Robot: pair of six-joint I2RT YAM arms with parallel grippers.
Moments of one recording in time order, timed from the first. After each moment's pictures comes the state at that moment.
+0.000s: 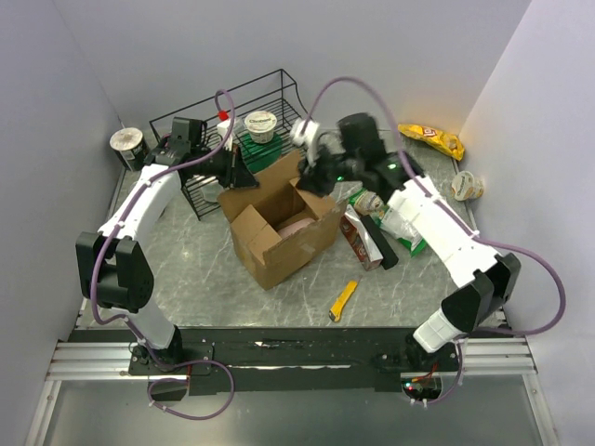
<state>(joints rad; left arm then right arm) -0.19 1.67 1.51 -0.58 0.89 0.02 0.56 1.55 1.69 -0.70 -0.48 -0.41</state>
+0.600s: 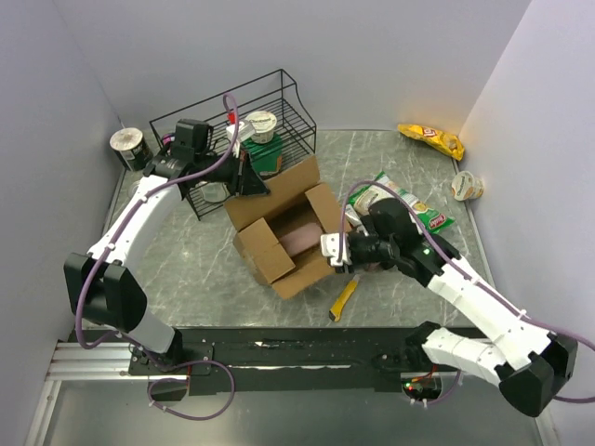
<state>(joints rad) -0.28 1.54 1.47 -0.58 0.95 0.01 0.62 1.03 0.92 -0.65 -0.60 -0.98</state>
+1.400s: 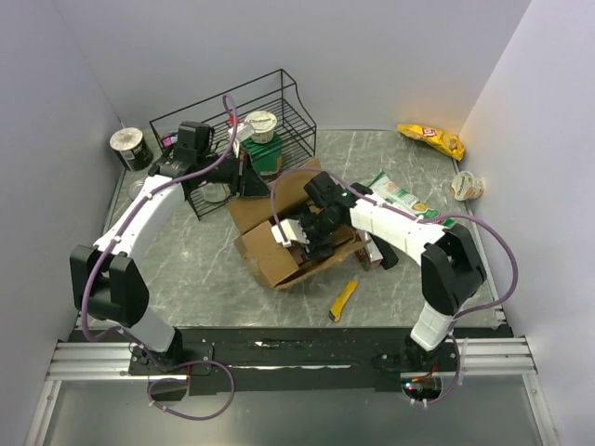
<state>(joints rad) -0.27 1.57 1.43 -0.48 1.07 -0.08 0.67 1.70 1.35 -0.85 -0.52 -1.28</state>
